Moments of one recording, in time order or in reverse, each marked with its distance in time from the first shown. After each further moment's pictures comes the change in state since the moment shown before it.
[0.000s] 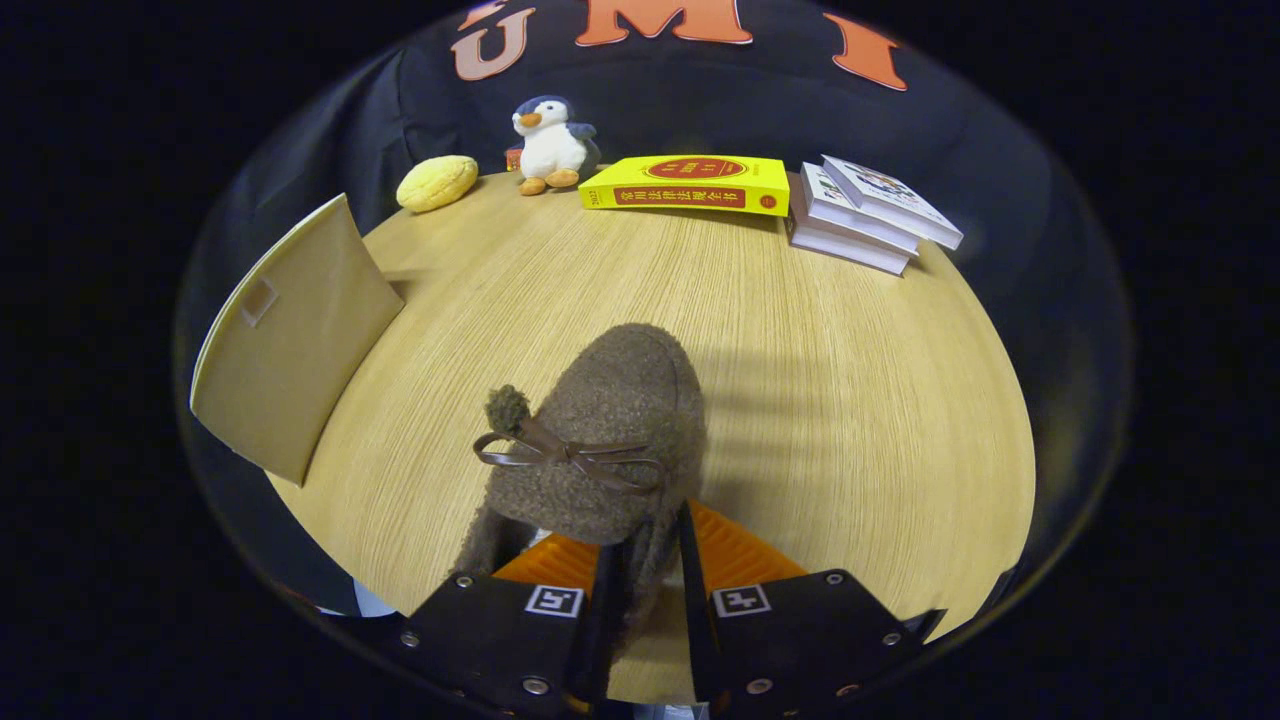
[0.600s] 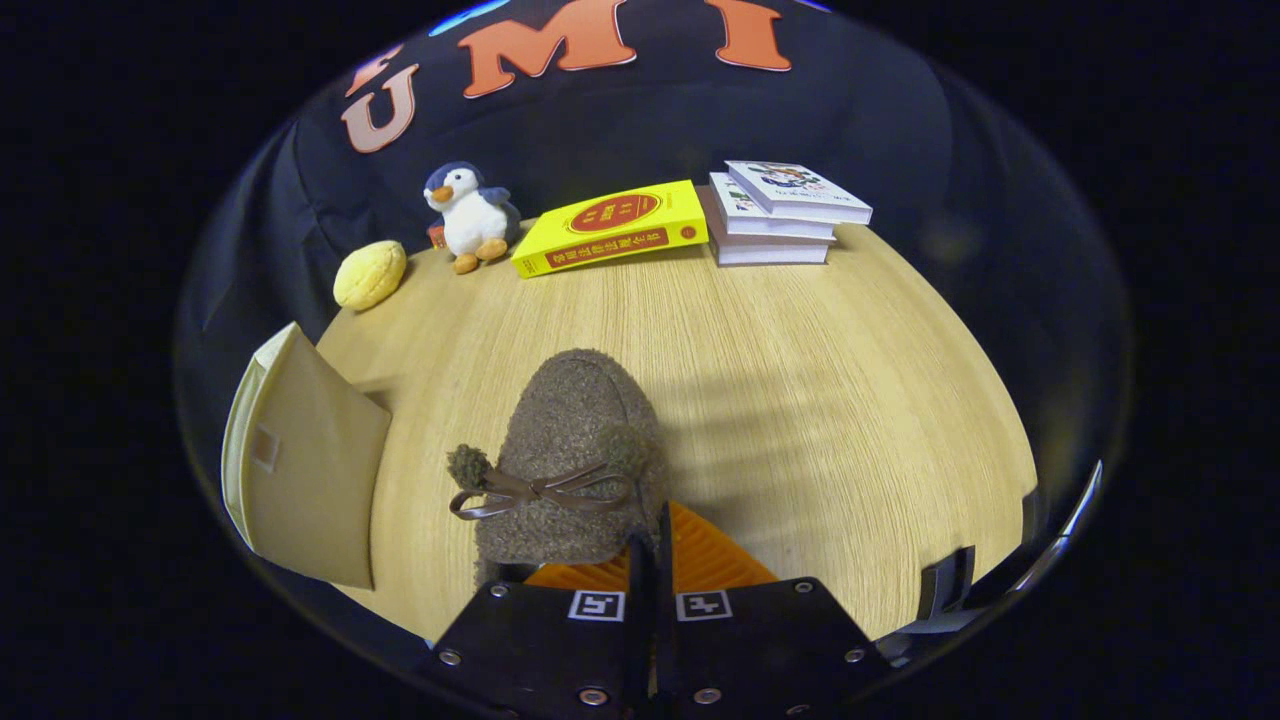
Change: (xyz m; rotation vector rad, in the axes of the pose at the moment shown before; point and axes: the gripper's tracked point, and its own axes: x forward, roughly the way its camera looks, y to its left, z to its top) arm -0.048 0.022 0.047 0.291 -0.059 -0.109
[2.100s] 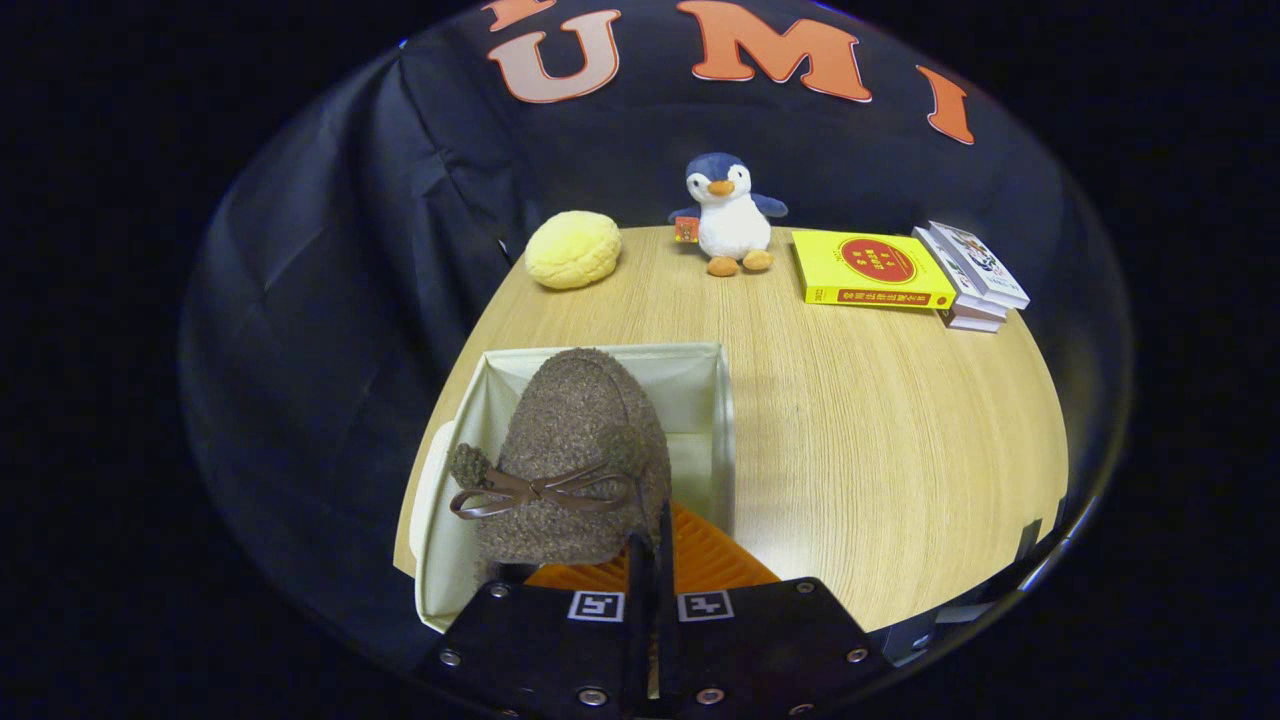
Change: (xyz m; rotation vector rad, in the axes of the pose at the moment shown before) arm -0.052 0.333 0.009 -0.161 0.086 0.119
